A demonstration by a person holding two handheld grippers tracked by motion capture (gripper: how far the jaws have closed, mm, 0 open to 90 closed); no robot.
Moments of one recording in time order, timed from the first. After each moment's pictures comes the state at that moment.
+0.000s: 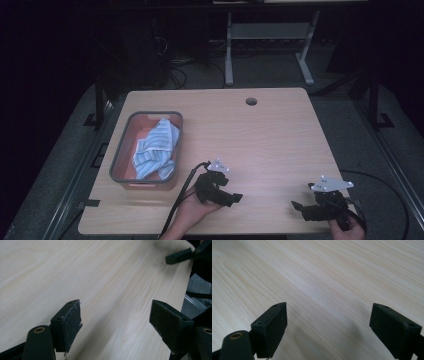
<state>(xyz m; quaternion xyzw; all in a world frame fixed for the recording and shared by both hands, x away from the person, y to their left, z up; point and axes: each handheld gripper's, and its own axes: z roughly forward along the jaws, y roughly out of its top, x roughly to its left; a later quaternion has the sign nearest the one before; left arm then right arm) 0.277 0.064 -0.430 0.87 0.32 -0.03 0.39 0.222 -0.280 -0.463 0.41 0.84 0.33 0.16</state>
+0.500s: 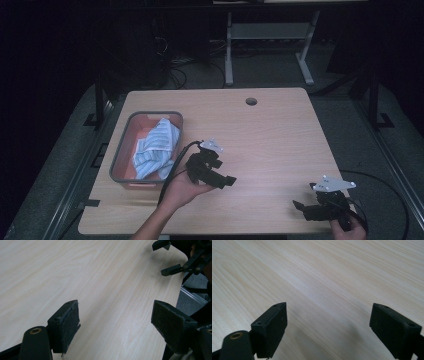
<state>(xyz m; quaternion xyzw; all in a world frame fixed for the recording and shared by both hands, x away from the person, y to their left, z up) 0.307 0.085 -0.372 0.88 0.29 -0.03 0.38 0.222 -0.284 -0.461 0.41 0.83 0.33 0.17</state>
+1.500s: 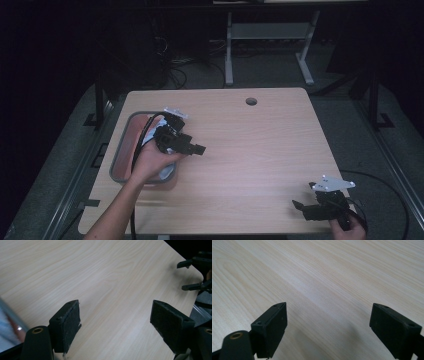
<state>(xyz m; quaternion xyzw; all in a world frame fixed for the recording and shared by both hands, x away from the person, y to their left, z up) 0.364 0.162 -0.333 0.86 0.37 -0.01 0.36 0.222 -0.283 -0.461 0.41 0.84 0.33 0.17</state>
